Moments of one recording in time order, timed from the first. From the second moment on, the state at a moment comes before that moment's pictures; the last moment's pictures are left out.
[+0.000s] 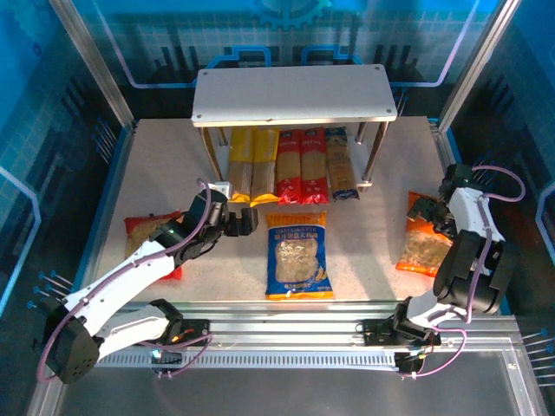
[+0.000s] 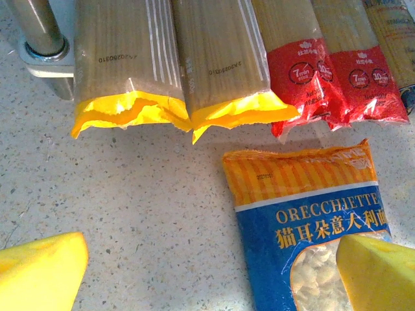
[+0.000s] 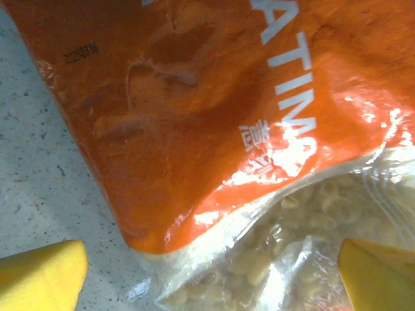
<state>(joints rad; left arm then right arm) -0.57 1.05 0.77 -0.44 -0.13 -0.53 -0.39 1.53 1.06 -0.92 0.05 0.29</state>
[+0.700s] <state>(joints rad) -0.55 1.02 0.78 -0.44 -0.13 -0.52 -0.32 1.73 1.14 -0.93 0.00 0.21</state>
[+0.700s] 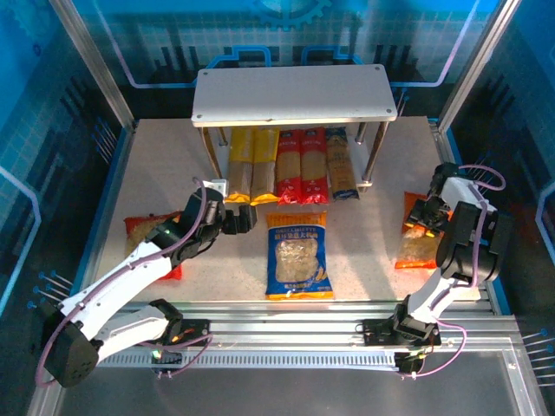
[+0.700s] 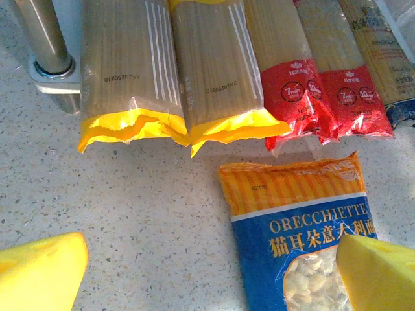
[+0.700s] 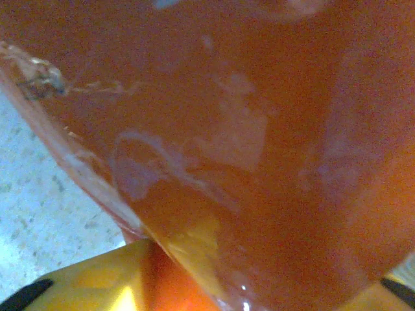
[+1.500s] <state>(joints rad) -0.54 0.99 0.78 -0.44 -0.13 -0.52 -0.08 1.61 1.01 -0.97 -0.29 0.23</state>
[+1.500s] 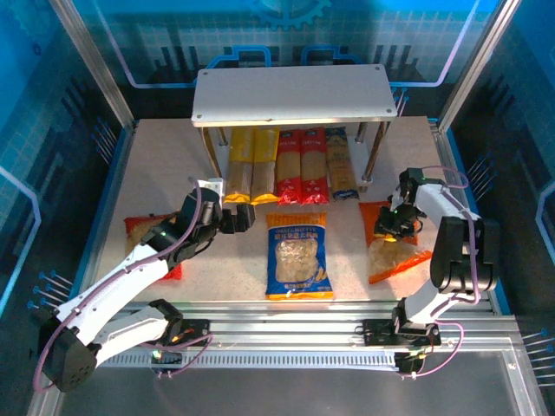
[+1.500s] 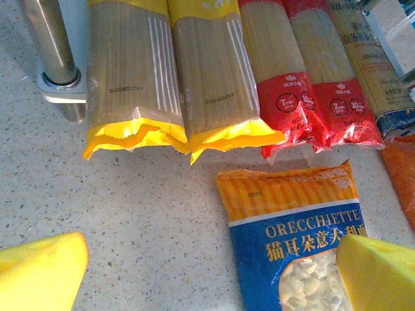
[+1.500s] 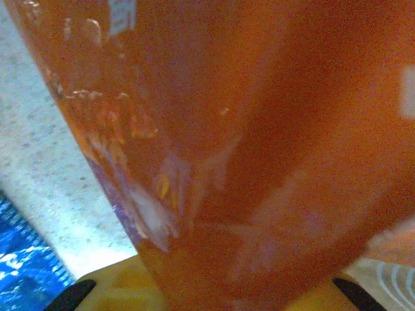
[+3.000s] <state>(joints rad) -0.54 0.97 0.77 -0.44 -0.13 -0.52 0.06 1.71 1.07 -1.04 0.06 0.24</state>
